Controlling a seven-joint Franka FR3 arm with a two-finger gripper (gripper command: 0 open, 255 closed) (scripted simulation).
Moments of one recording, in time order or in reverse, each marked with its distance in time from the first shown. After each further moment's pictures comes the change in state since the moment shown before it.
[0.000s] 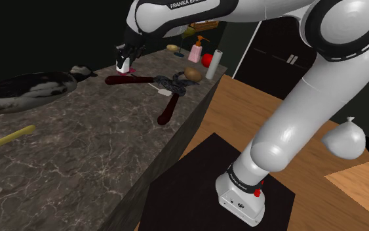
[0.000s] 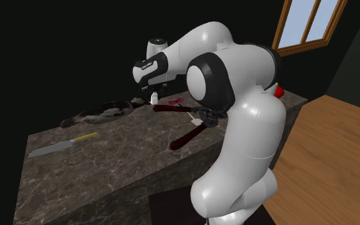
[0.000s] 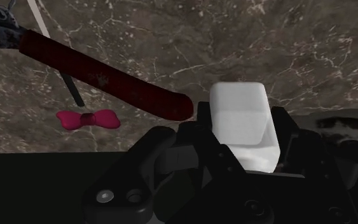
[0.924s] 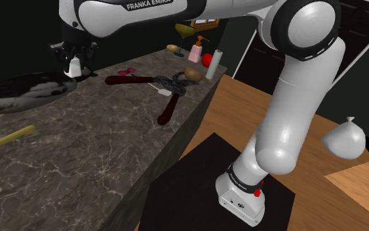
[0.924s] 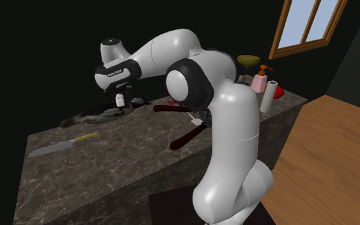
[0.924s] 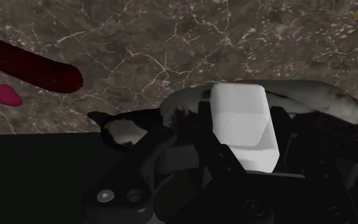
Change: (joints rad) arm 0.186 0.255 0.111 0.336 -0.222 -0.117 0.397
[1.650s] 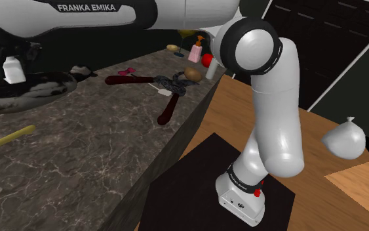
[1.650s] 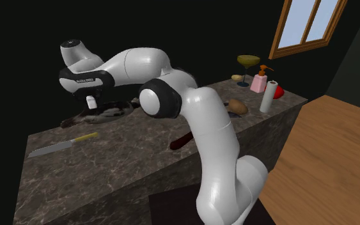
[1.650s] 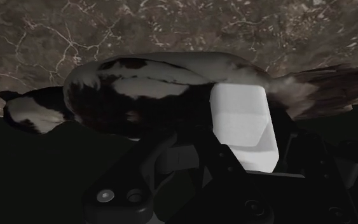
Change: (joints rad) arm 0.231 0.351 0.003 0.520 -0.147 -0.212 0.193
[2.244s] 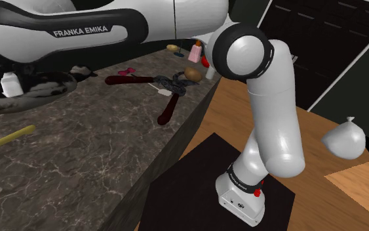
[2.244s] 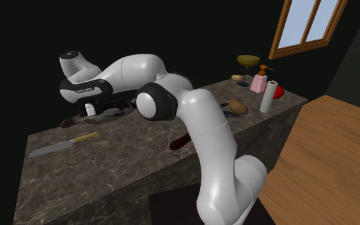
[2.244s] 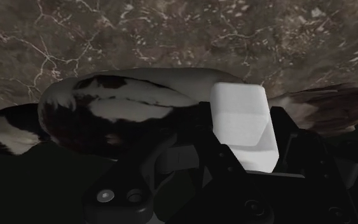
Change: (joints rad) arm 0.025 0.053 -0.011 -0.016 -0.027 0.062 0.041
